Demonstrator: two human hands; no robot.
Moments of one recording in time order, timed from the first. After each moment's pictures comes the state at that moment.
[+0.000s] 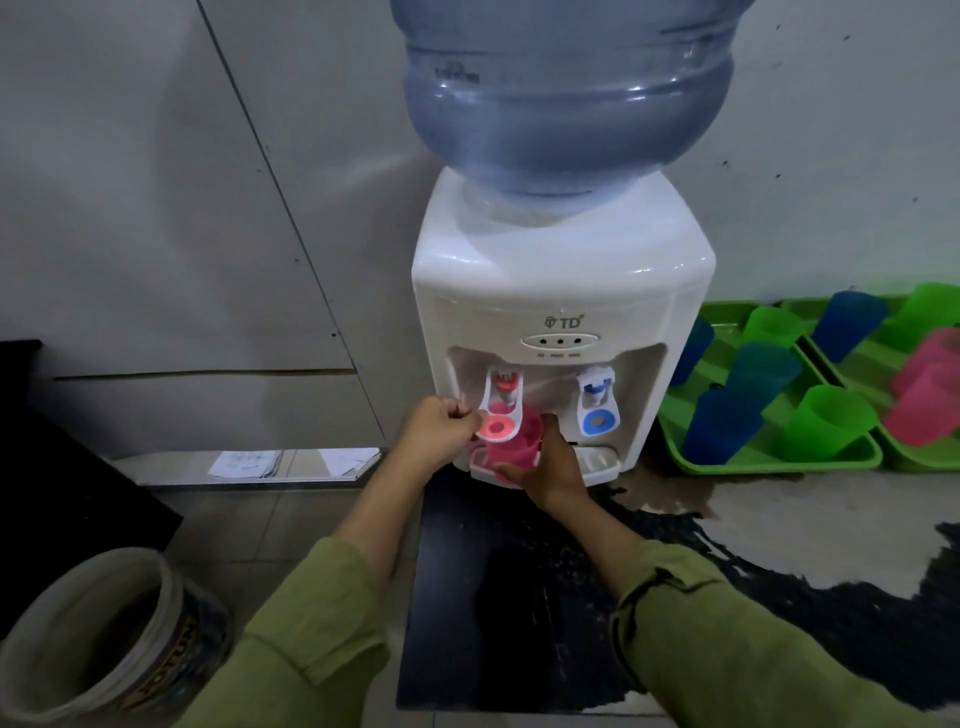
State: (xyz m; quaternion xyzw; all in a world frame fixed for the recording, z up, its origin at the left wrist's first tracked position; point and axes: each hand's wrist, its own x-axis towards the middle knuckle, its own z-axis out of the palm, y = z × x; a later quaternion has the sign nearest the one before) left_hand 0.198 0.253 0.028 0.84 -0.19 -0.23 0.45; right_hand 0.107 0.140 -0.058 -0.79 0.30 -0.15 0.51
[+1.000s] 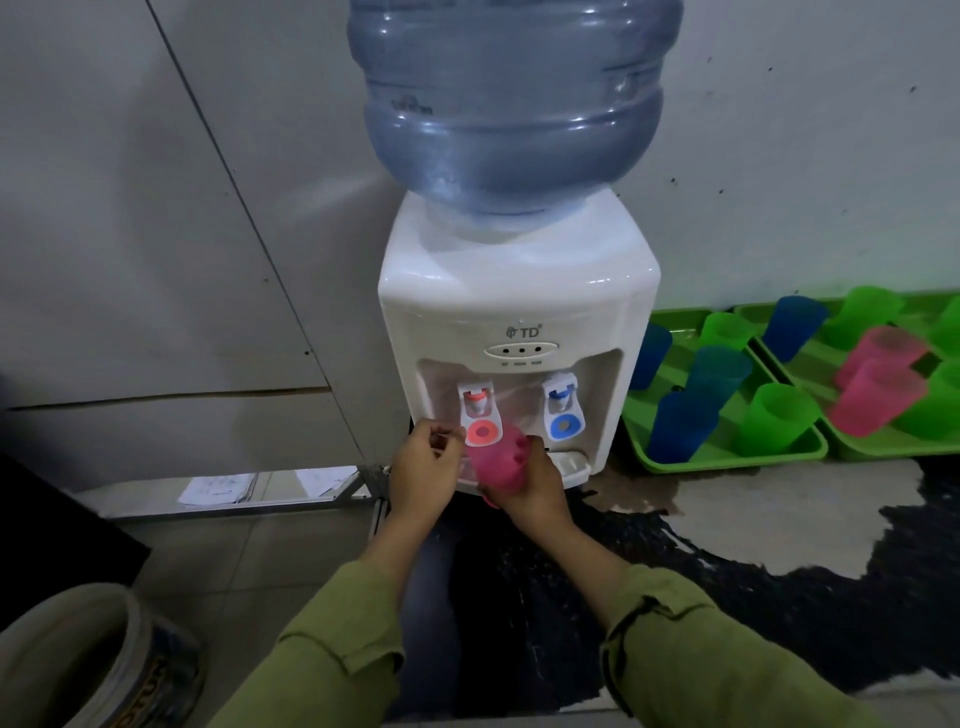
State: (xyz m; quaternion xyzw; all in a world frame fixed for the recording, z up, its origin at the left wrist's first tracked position) left_hand 0.170 0.249 -0.014 0.85 -0.17 -0.07 0.50; right_hand 0.092 0.148 -0.061 -0.78 0.37 -0.16 0.48
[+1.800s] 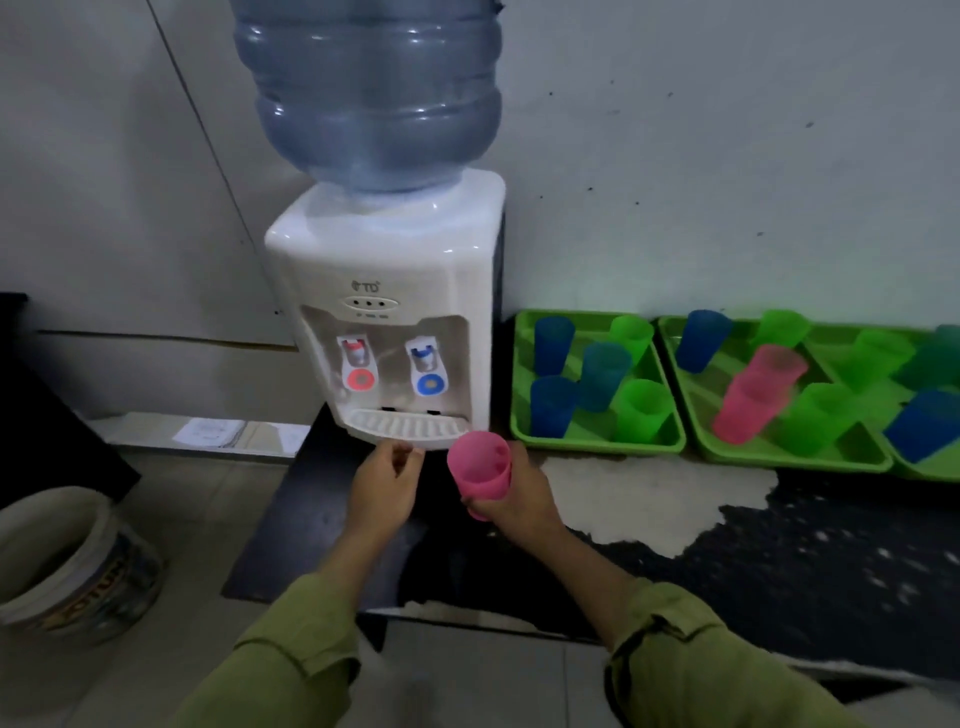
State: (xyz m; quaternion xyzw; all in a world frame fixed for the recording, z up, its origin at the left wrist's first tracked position) left_hand -0.009 0.189 -0.036 0.87 -0.13 -0.03 0.48; right_hand -0.102 0.039 -0.054 -0.83 0.22 -0.14 0.49
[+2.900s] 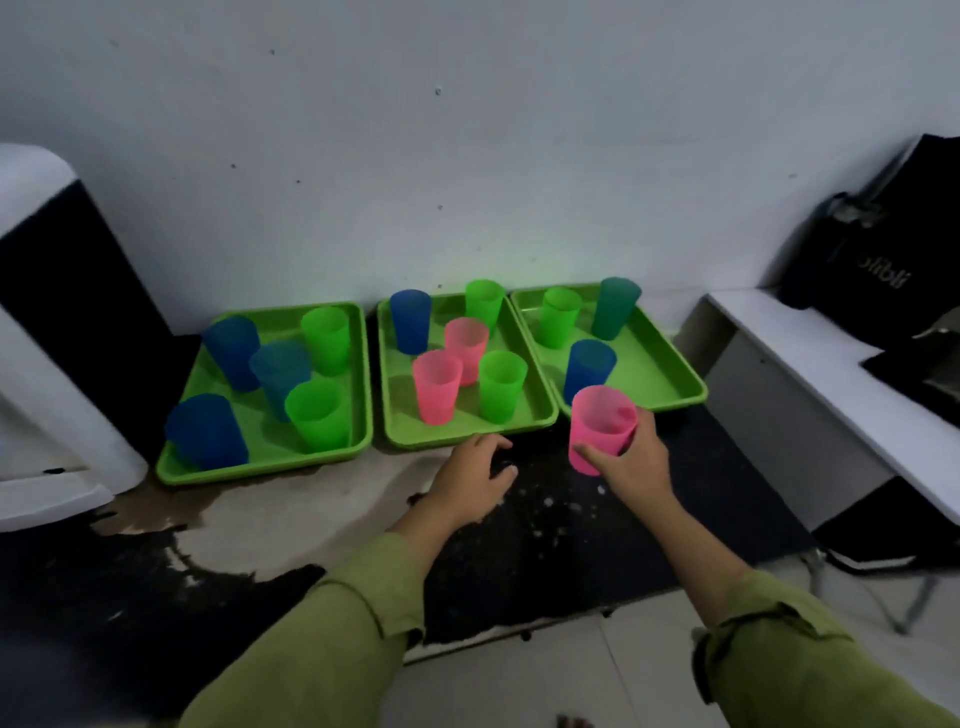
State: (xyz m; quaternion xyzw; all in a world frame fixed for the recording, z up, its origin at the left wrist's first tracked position) left_hand -0.247 -0.219 -0.054 0.77 -0.51 -0.19 0.32; right_hand -0.417 -0.359 -0.040 -0.74 0.47 -0.31 0.37
